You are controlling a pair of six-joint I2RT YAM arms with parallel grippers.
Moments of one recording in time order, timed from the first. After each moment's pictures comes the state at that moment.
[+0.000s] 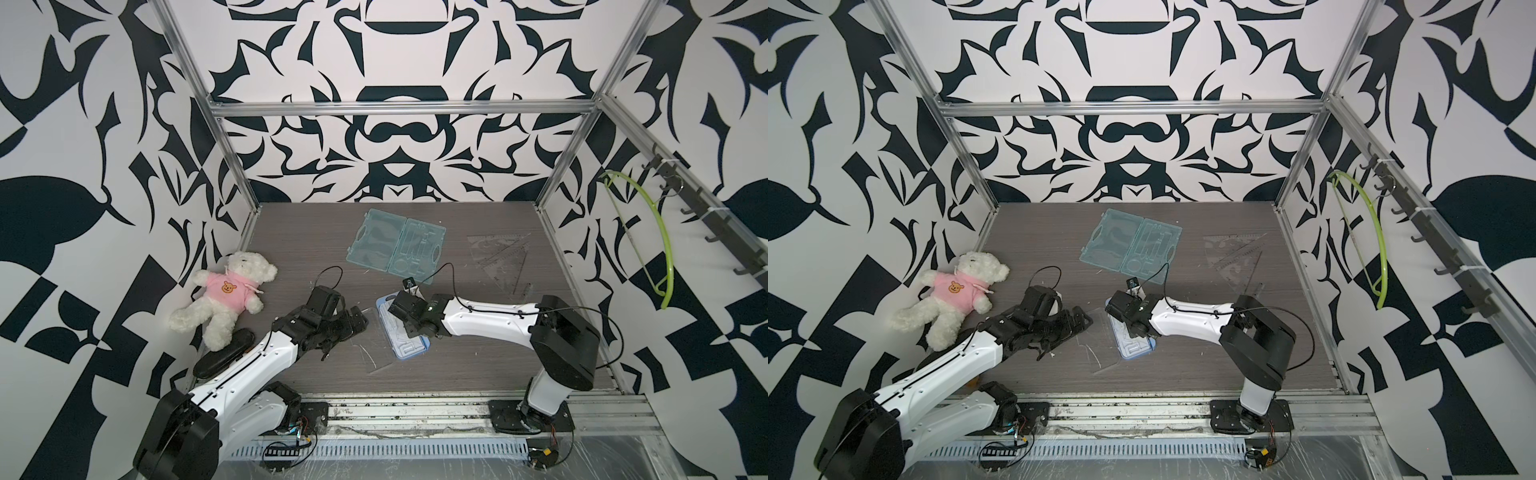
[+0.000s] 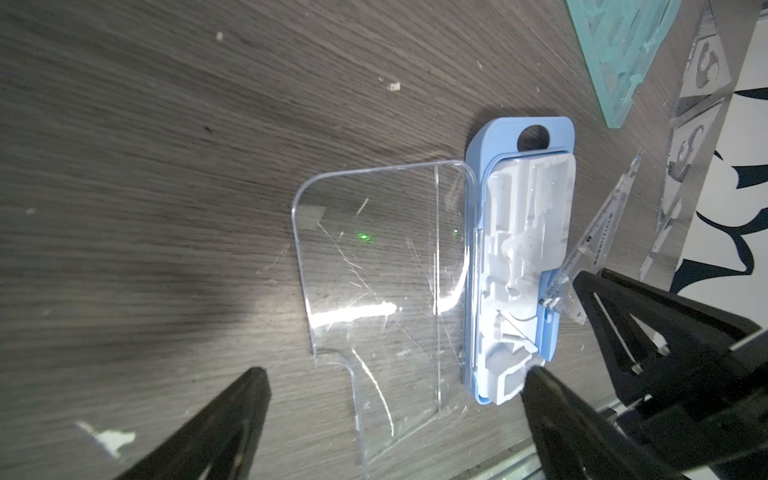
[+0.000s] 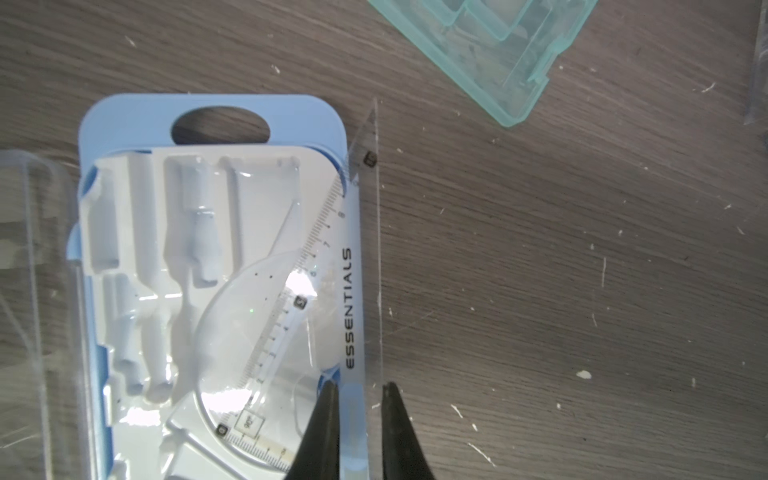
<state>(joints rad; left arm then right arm) -0.54 1.03 0.52 -0.48 0.23 -0.90 1.01 1.71 1.07 -0.63 0.41 0.65</state>
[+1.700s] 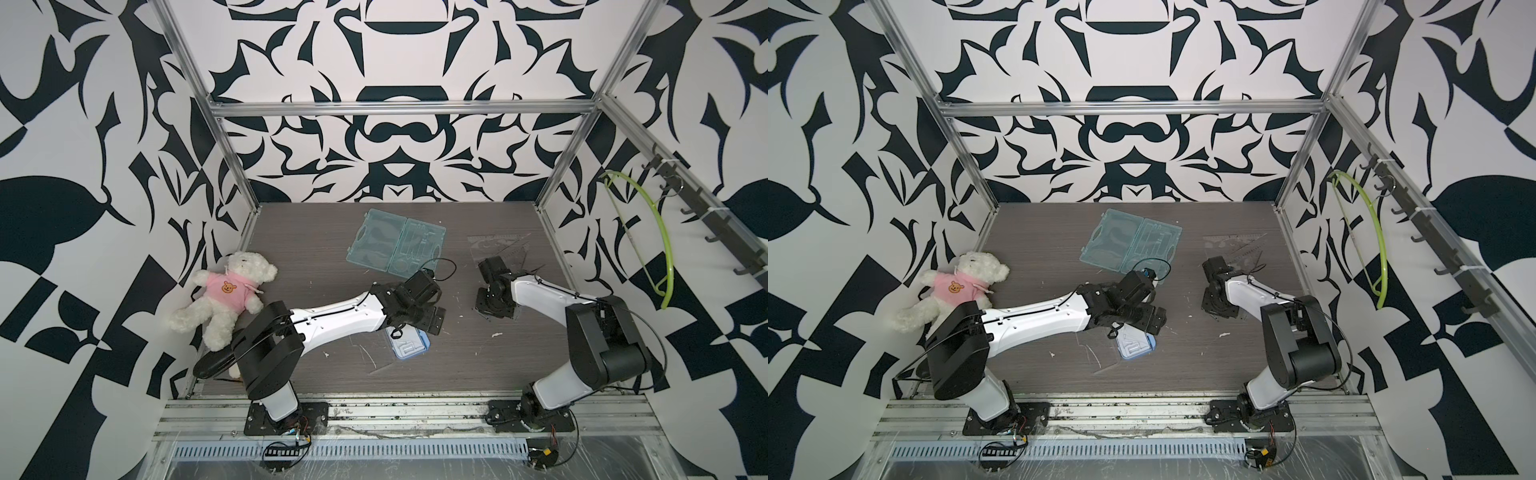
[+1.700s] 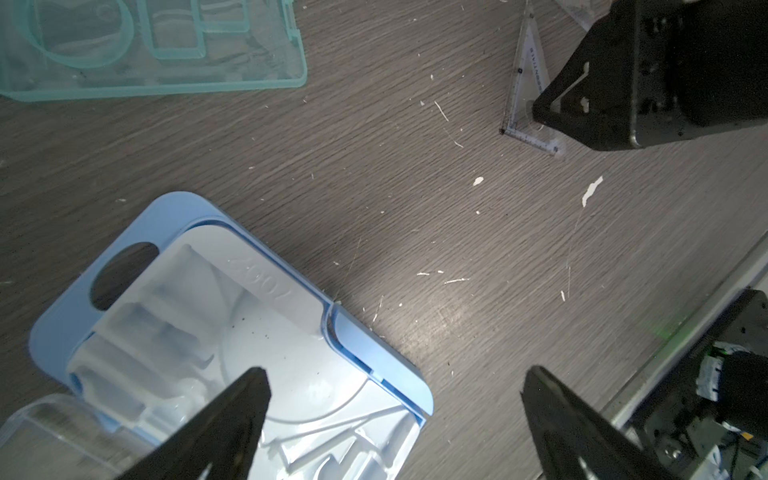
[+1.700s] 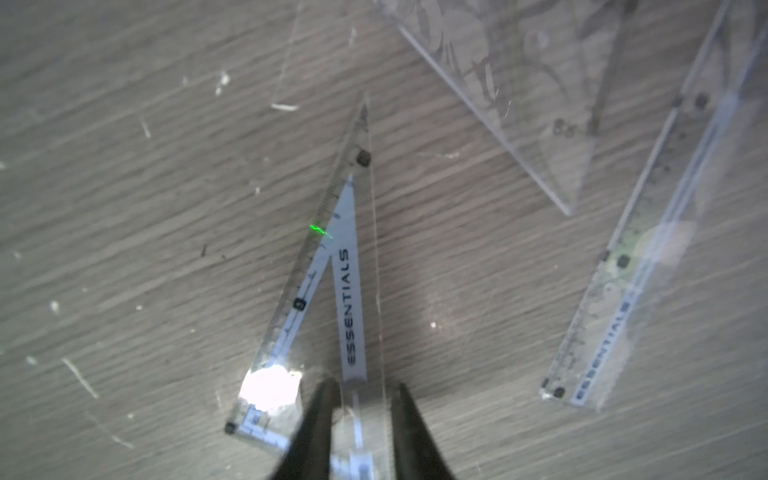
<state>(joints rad) -1.04 1.67 1.17 -0.47 -0.04 -0.53 0.24 1.56 0.82 -0.61 0.14 0.55</state>
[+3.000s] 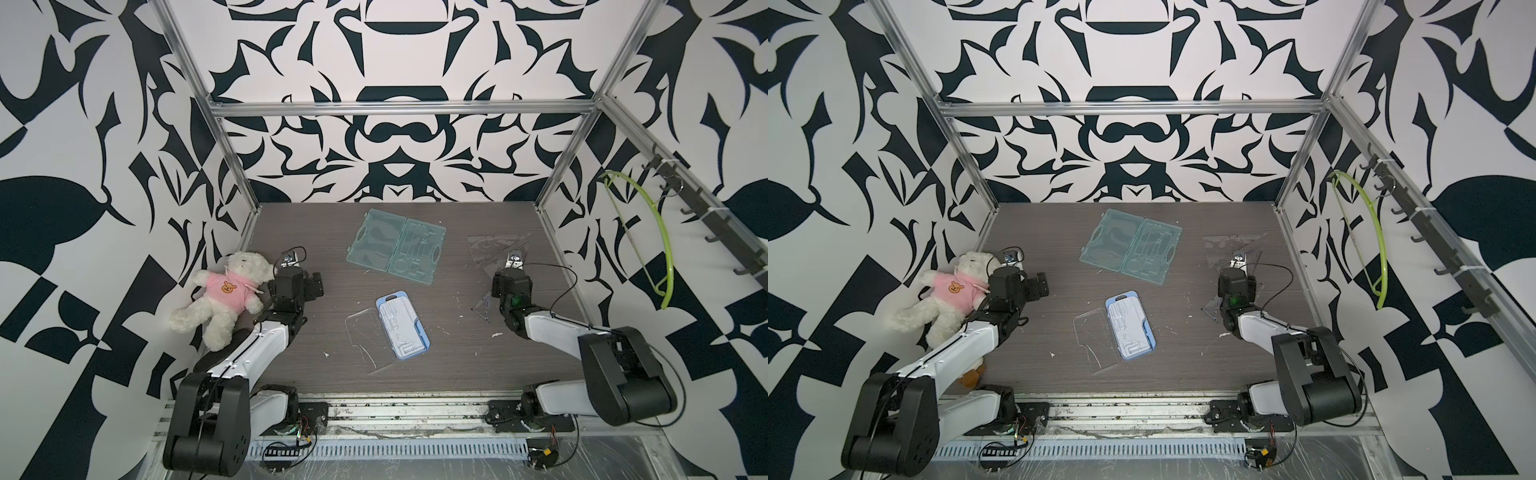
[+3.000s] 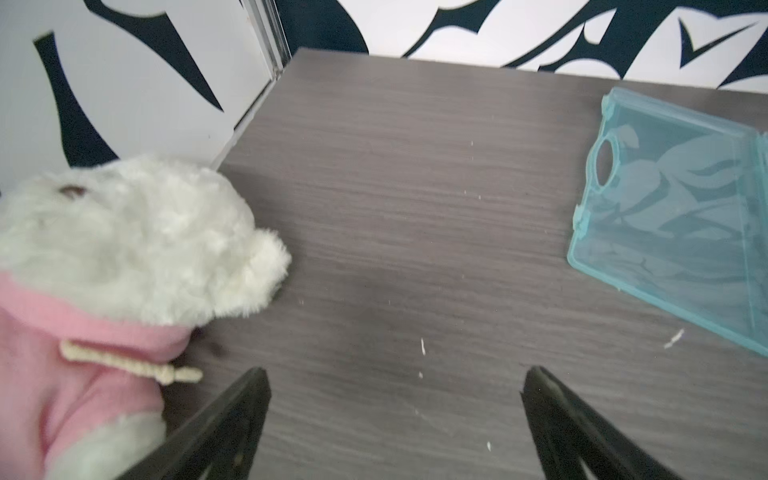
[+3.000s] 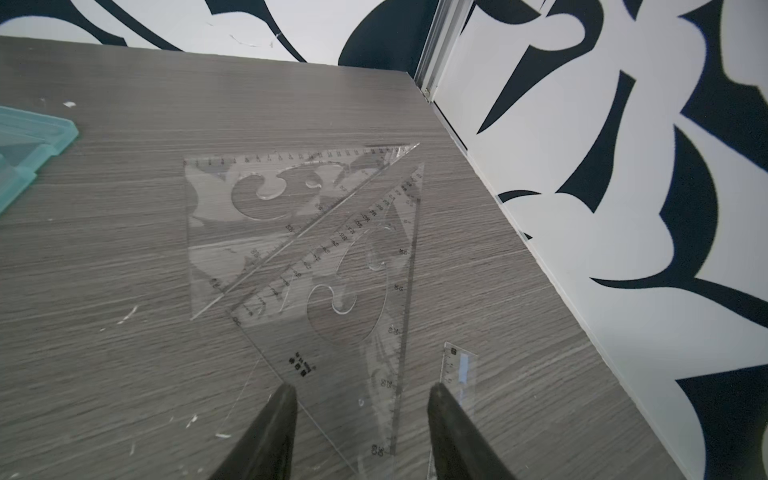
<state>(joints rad) -0.12 1.21 0.48 0.23 -0.26 -0.13 0.17 1.42 0.43 0.46 0.51 0.08</state>
